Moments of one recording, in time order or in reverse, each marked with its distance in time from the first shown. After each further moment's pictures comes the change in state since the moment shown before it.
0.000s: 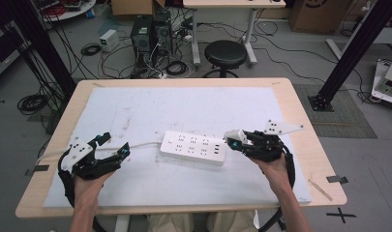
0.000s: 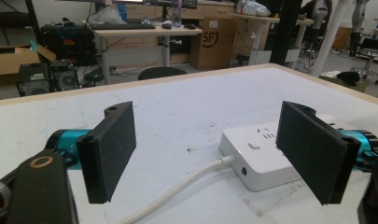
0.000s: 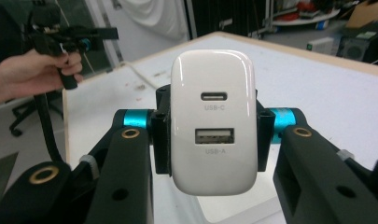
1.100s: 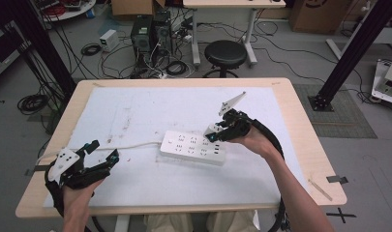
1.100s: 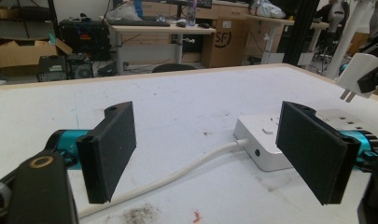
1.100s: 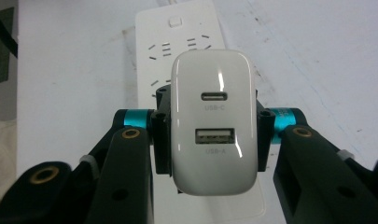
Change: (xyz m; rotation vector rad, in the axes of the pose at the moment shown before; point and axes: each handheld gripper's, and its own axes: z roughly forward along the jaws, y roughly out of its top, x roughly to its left) left arm 0.008 -0.014 -0.028 -0.001 0.047 -0.036; right arm -0.036 0.048 0.096 0.554 0.100 -0.154
